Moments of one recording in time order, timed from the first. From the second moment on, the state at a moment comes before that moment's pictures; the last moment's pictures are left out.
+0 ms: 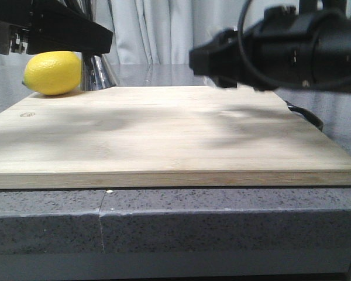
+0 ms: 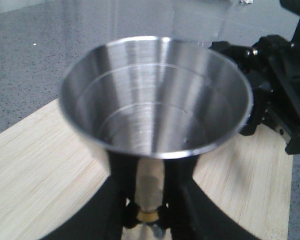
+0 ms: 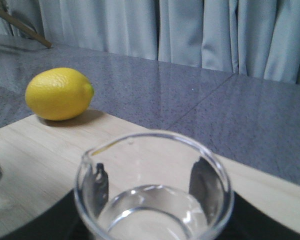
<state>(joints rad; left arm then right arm) -0.21 1.47 -0.80 -1.70 0.94 1.98 0.55 1.54 -0.57 -0.06 -0.88 -0.01</state>
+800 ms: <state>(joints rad) -0.22 1.47 -0.86 -1.50 0.98 1.84 0.64 1.43 -0.95 -0.49 -0.45 -0.01</state>
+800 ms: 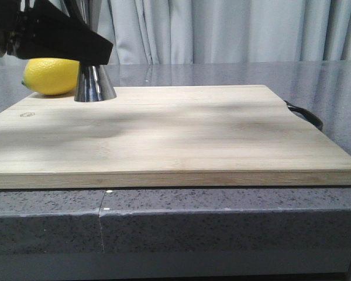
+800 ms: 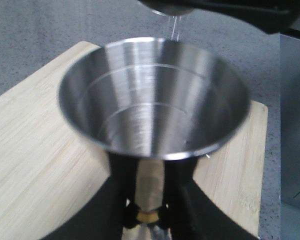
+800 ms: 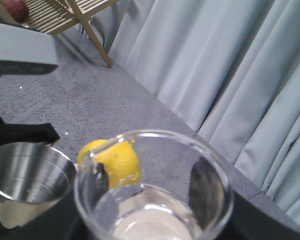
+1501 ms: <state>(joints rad) -0.28 1.47 -0.88 -1.45 1.02 1.82 0.66 1.43 -1.05 -0.78 -0.28 -0.01</state>
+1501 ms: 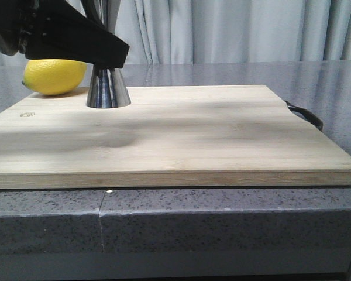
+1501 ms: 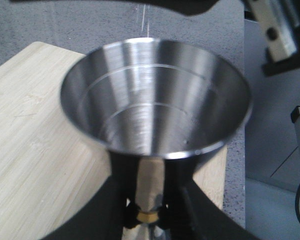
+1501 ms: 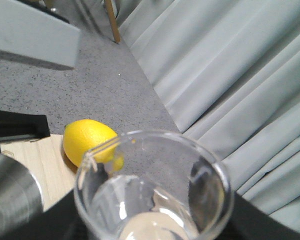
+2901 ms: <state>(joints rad) -0.28 1.47 -0.88 -1.44 1.05 1.82 0.66 1.43 -1.05 -1.12 -0.27 -0.01</state>
